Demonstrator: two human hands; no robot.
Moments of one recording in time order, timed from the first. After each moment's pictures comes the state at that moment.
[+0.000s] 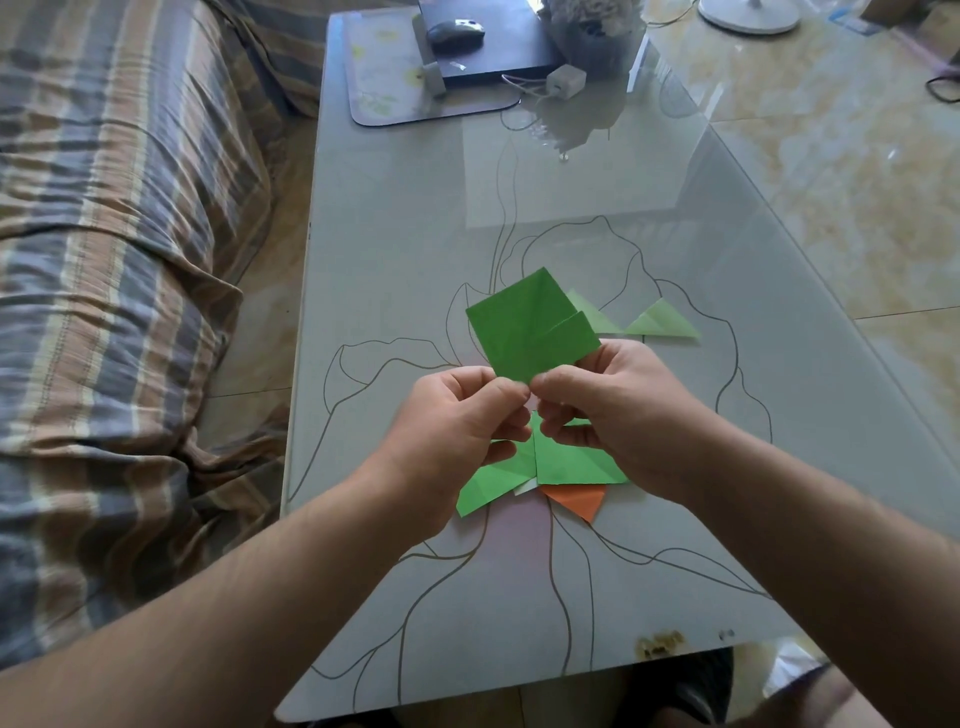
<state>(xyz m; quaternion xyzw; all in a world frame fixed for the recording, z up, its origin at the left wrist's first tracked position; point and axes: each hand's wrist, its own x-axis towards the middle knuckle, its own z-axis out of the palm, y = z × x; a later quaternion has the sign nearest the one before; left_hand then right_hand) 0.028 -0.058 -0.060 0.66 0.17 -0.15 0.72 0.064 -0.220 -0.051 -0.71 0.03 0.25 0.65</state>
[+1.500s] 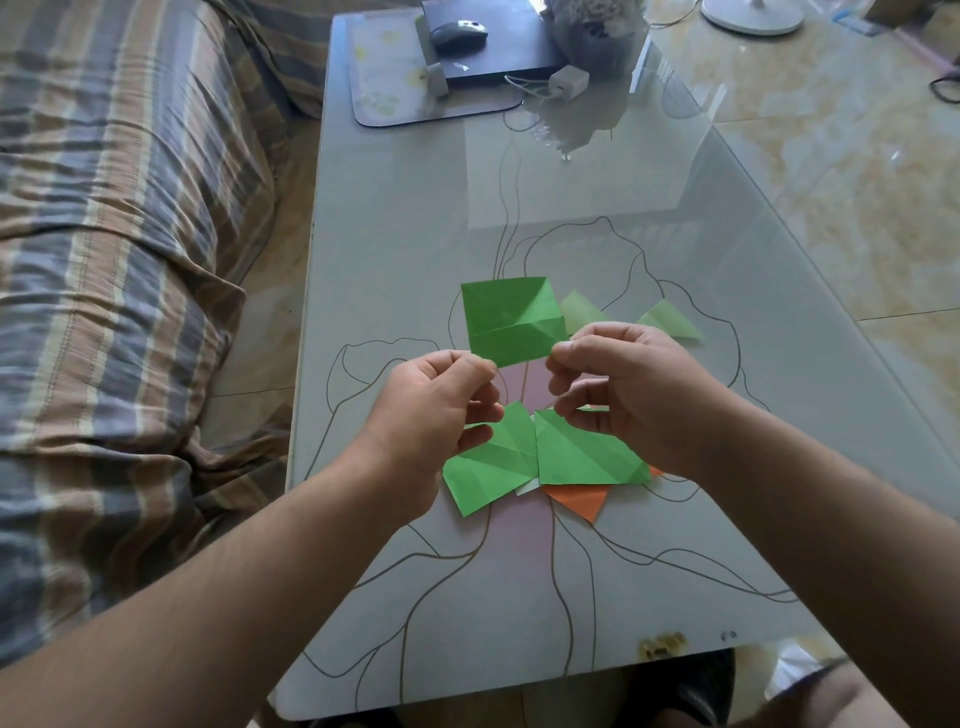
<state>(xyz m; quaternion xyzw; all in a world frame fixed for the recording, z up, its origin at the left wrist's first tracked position) 0.041 -0.043 -0.066 0.64 0.22 -0.12 0.73 0.083 -0.233 -0.053 -0.66 0.05 0.28 0.69</state>
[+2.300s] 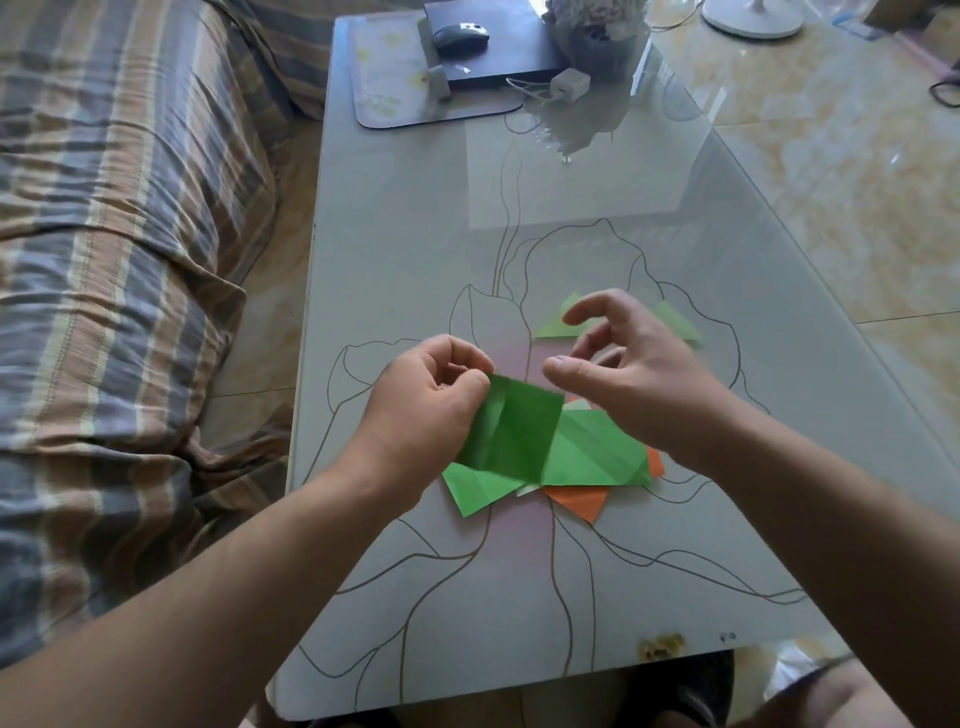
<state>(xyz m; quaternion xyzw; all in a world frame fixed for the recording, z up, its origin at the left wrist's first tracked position) 0.039 -0.035 -0.068 0.77 0.14 -0.06 0.62 0.084 -0.241 -0.058 -0.83 -0.05 0.15 0.54</state>
